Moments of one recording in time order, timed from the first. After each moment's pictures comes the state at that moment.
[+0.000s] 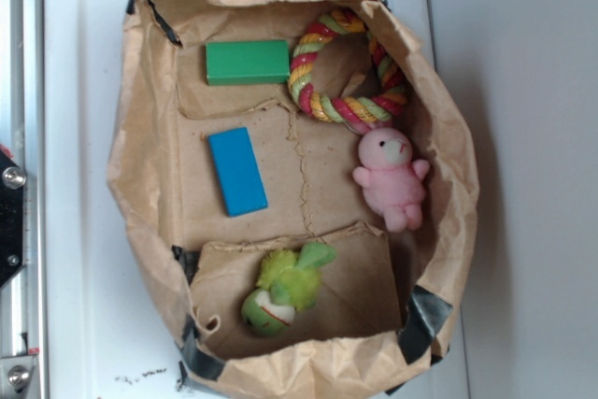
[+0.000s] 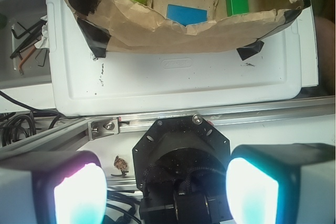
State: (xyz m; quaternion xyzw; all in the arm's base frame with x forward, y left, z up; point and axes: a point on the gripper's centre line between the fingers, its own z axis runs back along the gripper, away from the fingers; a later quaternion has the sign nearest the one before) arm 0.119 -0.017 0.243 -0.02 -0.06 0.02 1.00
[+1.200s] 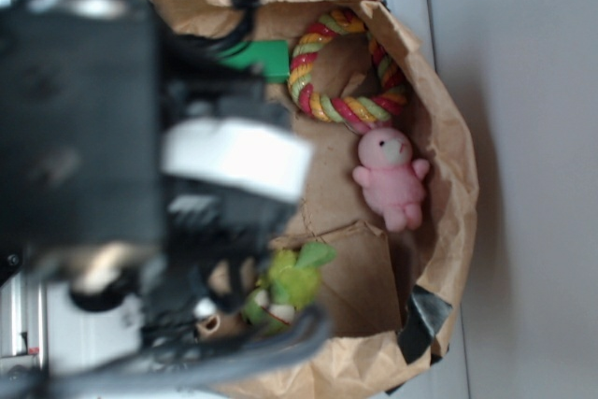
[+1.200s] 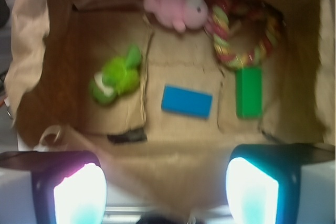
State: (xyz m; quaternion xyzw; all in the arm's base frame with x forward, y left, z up) arm 0.248 0.008 0.187 0.01 -0.08 0.00 1.00
